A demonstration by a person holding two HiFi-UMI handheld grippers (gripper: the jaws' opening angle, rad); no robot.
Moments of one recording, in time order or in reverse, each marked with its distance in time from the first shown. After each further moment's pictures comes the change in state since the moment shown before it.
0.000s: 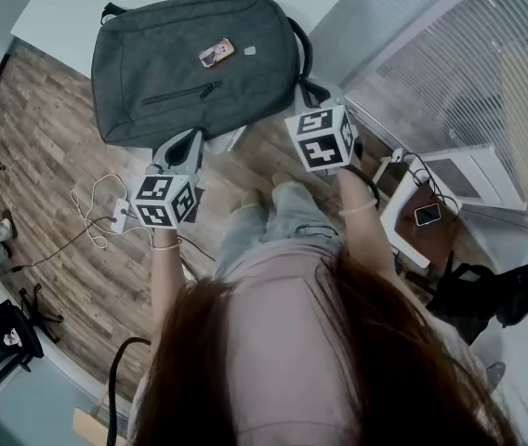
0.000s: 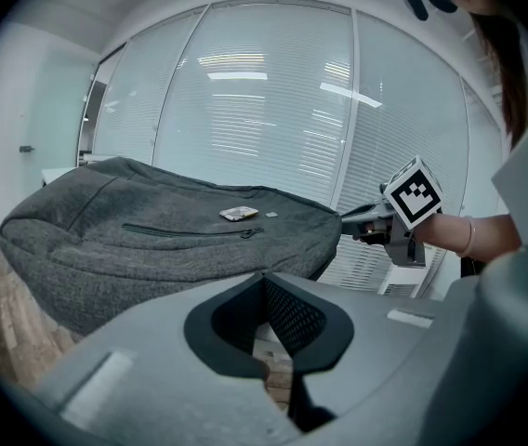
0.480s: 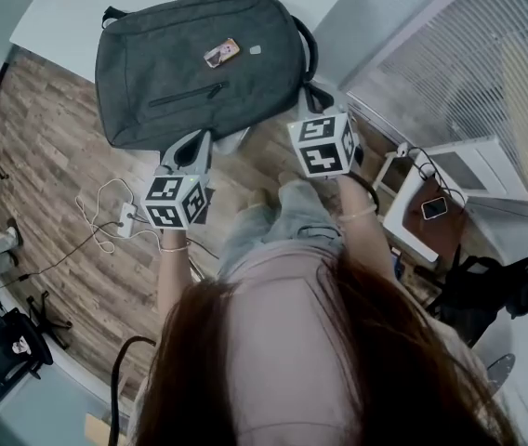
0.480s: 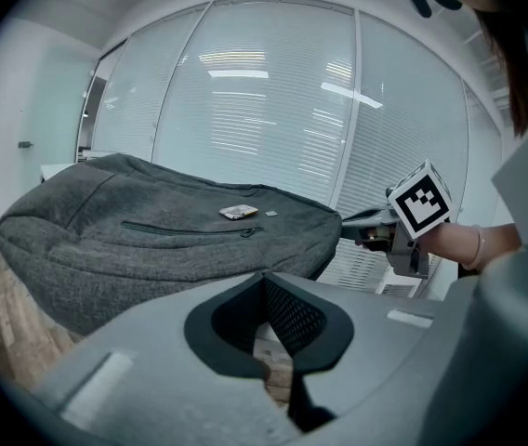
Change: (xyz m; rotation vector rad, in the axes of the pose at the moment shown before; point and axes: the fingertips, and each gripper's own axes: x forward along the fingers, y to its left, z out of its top) left arm 0.001 0.001 -0.001 -0.009 0.011 -0.015; right arm -0.005 0.010 -0.005 0.050 -0.009 -0.072
